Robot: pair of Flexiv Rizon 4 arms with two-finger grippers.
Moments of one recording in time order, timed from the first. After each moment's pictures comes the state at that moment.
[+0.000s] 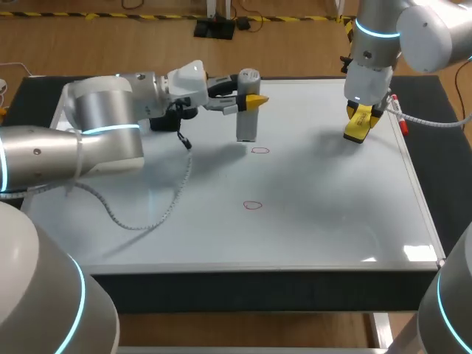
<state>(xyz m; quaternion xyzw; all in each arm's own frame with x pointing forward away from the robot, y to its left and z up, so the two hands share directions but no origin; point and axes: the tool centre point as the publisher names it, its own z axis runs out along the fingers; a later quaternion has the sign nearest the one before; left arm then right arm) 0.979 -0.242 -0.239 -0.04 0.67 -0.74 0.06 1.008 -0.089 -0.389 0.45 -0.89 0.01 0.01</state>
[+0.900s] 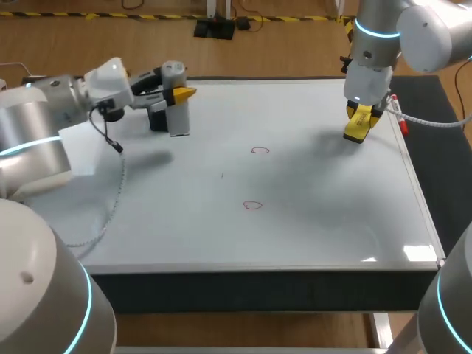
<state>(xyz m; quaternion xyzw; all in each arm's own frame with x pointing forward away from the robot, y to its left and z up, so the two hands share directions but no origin) 0.968 -0.083 -0.207 -0.09 0.66 -0.73 0.15 1.008 -0.089 -0.389 0.45 -0.89 0.01 0.01</state>
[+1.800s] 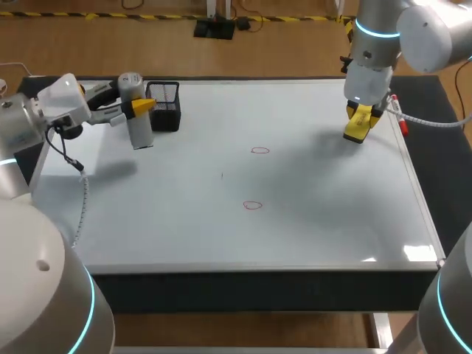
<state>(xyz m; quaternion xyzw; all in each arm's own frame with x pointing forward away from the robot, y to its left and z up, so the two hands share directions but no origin) 0.940 -0.006 -0.211 -0.12 0.66 -0.72 0.18 1.008 -0.087 -0.389 0.46 -0.89 0.01 0.01</state>
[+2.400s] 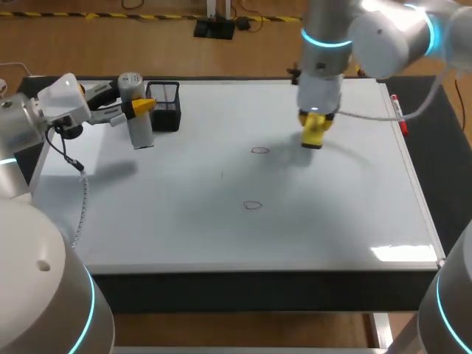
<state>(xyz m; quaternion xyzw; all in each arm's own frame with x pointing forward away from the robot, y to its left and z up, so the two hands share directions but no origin) 0.940 -0.006 -0.211 -0.12 0.66 -0.72 0.18 0.981 0.041 -0.379 0.59 -0.81 0.02 0.00</state>
